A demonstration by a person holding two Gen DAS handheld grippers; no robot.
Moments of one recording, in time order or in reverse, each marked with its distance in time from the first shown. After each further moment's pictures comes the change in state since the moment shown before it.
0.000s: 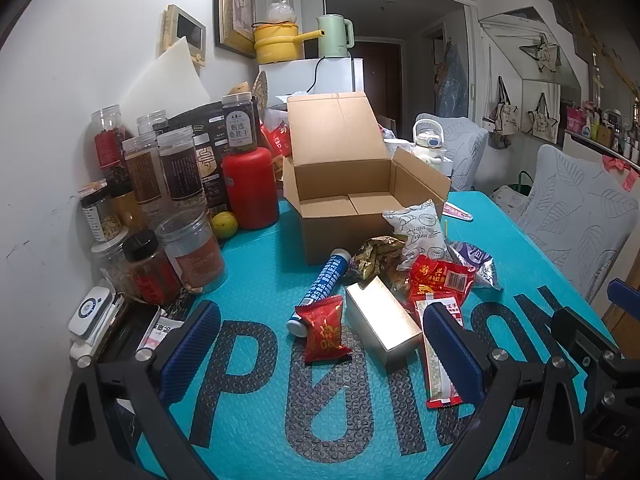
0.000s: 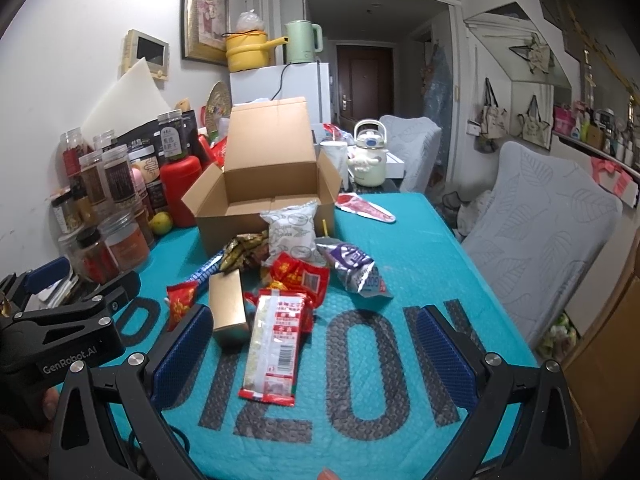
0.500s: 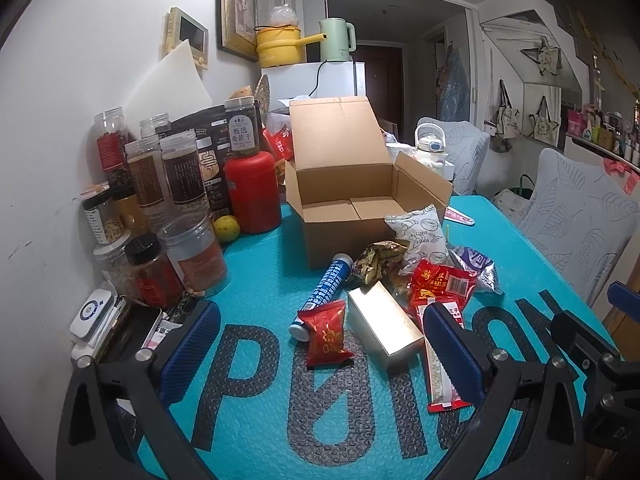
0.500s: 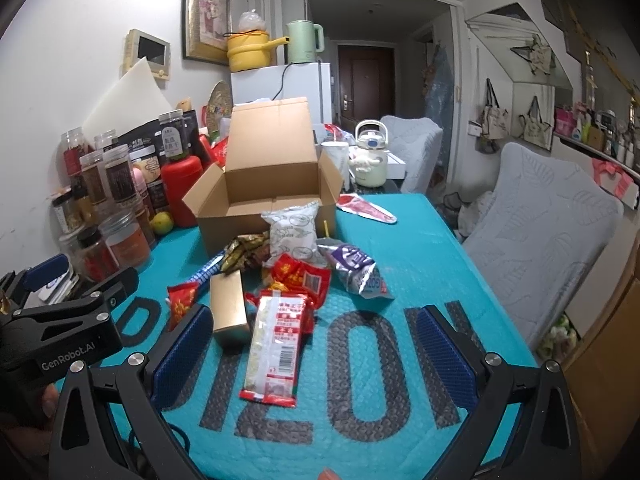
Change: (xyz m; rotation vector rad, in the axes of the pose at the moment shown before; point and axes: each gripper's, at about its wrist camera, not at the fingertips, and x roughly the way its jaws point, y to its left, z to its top) left arm -0.001 0.001 0.002 -0.003 -0.013 0.005; right arm 0.000 0.000 0.000 0.001 0.000 -0.001
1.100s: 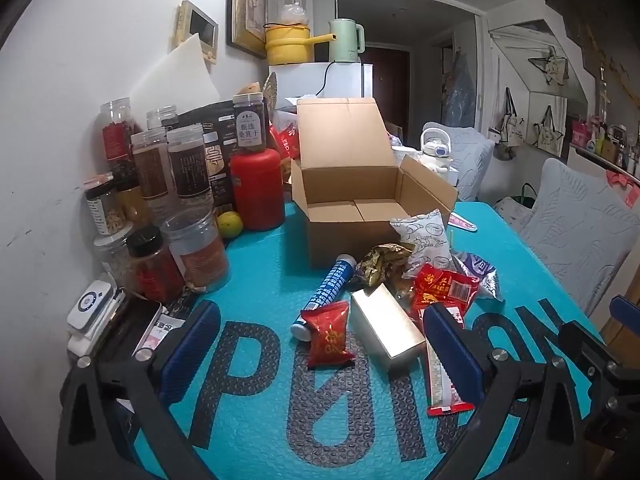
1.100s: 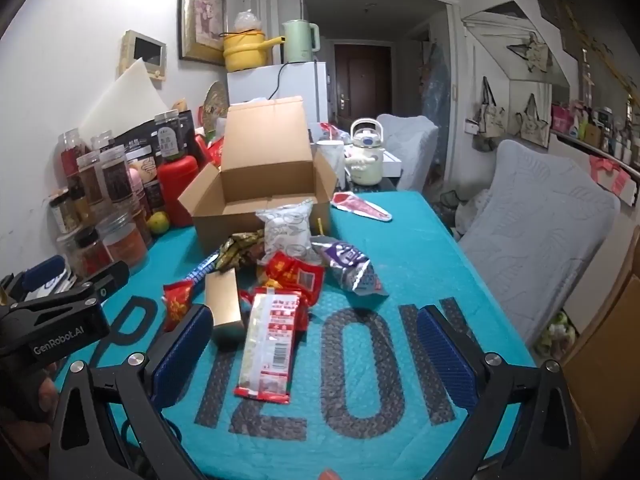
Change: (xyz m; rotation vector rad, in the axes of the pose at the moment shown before) left arm 0.002 0.008 -0.001 -0.040 0.000 -0.002; right arm -0.001 -0.005 -0.003 0.002 0.005 -0.001
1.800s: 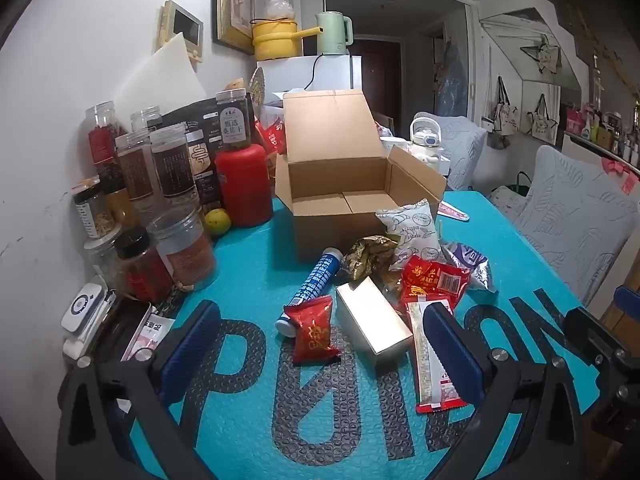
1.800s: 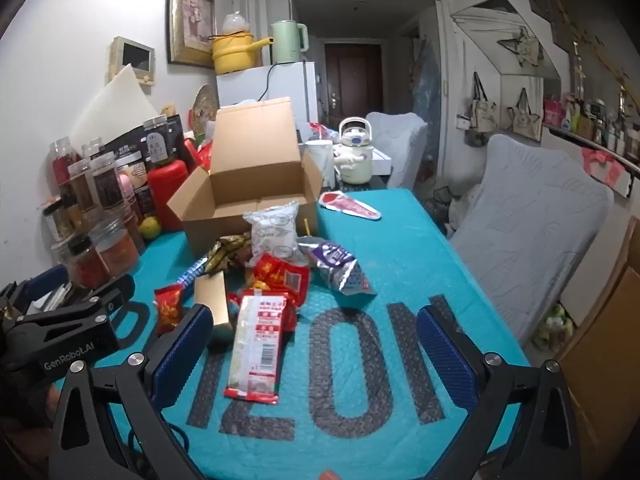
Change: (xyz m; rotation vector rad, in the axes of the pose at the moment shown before) left arm 0.005 -0.017 0.000 0.037 0.032 -0.015; right arm -0.004 -0.017 0.001 0.031 -0.004 -0.015
